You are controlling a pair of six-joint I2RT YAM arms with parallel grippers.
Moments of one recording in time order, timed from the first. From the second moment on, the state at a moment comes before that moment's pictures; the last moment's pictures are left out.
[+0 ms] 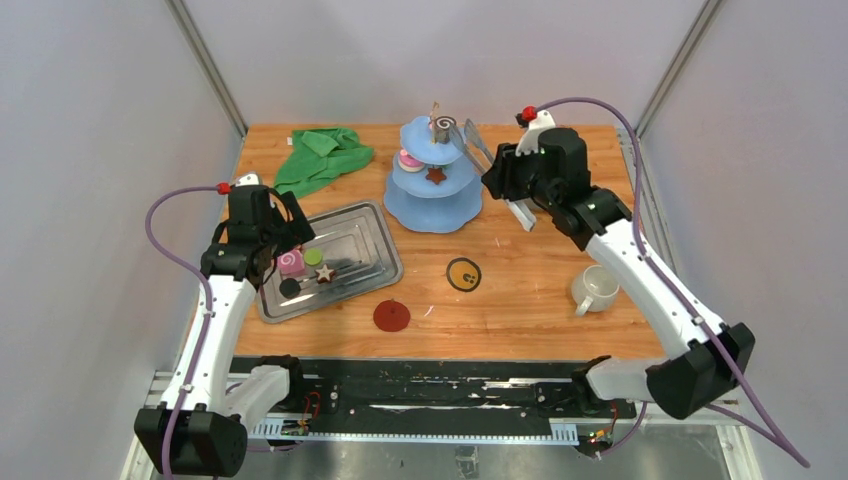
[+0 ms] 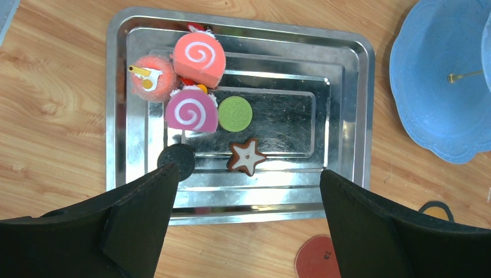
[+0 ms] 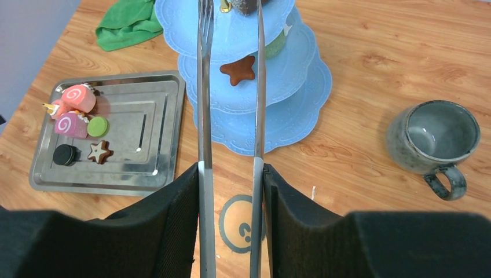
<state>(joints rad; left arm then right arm) -0.02 0.96 0.95 -0.69 -0.16 -0.44 0.48 1.32 1.33 -0.41 -0.06 0.22</state>
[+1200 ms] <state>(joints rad) 0.55 1.18 0.70 -0.65 -0.04 -0.68 0.94 1.49 1.10 -0.29 -0.17 0.11</state>
